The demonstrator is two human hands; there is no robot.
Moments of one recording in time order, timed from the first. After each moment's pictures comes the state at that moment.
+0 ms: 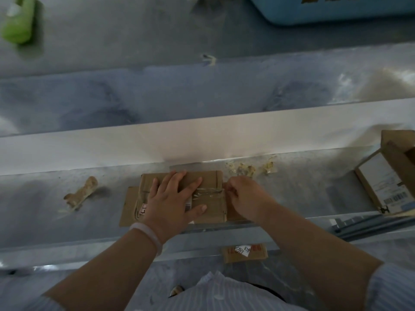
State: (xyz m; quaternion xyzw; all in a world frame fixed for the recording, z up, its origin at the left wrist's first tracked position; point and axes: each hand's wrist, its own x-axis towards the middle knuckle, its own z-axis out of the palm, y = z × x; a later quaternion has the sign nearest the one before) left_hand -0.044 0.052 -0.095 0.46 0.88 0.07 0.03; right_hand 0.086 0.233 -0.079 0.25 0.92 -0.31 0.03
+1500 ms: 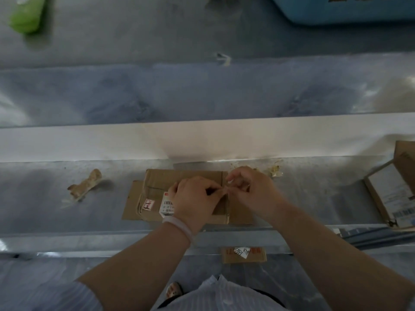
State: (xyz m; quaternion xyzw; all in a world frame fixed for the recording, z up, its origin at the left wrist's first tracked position) left_hand -0.006 0.108 -0.069 0.29 0.92 0.24 0.11; right_hand 0.089 0.241 -0.059 0.24 0.85 -0.46 -0.07
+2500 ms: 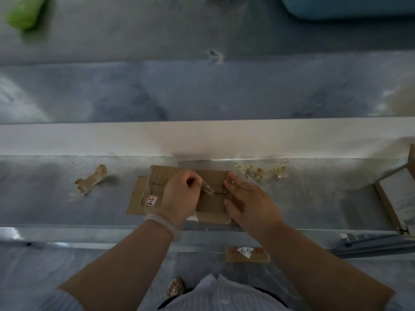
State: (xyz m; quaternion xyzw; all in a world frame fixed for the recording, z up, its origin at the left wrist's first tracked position) left_hand -0.028 0.091 -0.067 0.20 0.89 0.37 0.16; right_hand 0.103 0.224 -0.085 0.19 0.94 -0.29 0.00
